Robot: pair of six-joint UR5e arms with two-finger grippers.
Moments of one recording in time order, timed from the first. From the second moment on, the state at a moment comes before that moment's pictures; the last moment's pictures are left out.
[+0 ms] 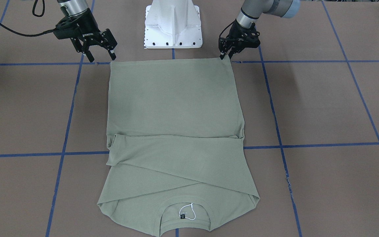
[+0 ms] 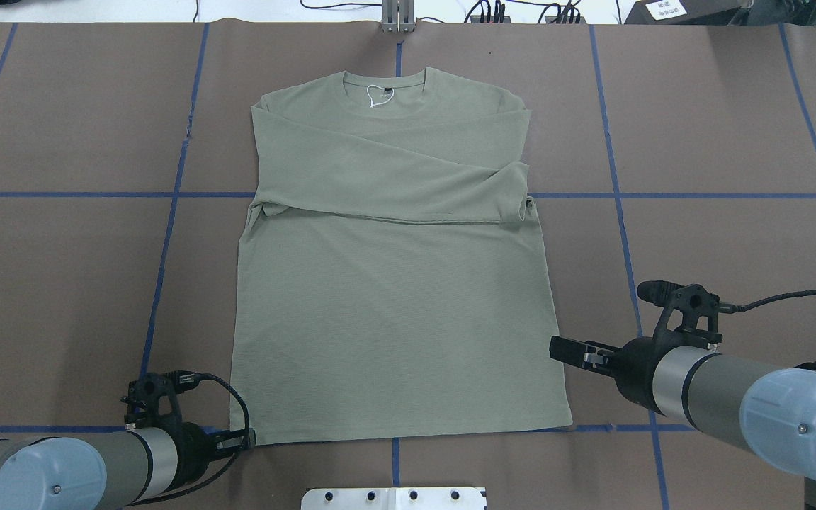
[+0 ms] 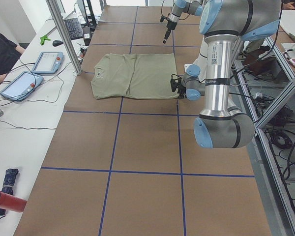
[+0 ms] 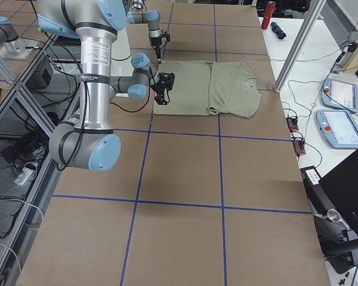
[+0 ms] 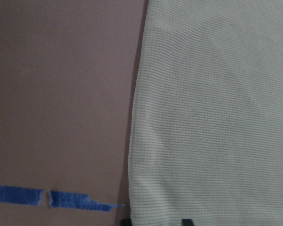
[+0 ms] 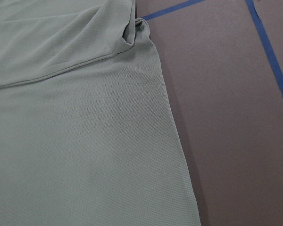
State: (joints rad) left arm -0.08 -1.57 -2.02 -2.20 -1.49 -1.70; right arm 0.24 -1.66 2.25 -1.12 1.41 1.61
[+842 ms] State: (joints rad) left arm -0.10 -1.57 -2.14 -2.20 -1.50 -1.70; right arm 0.07 -1.63 2.19 -1.24 1.21 1.95
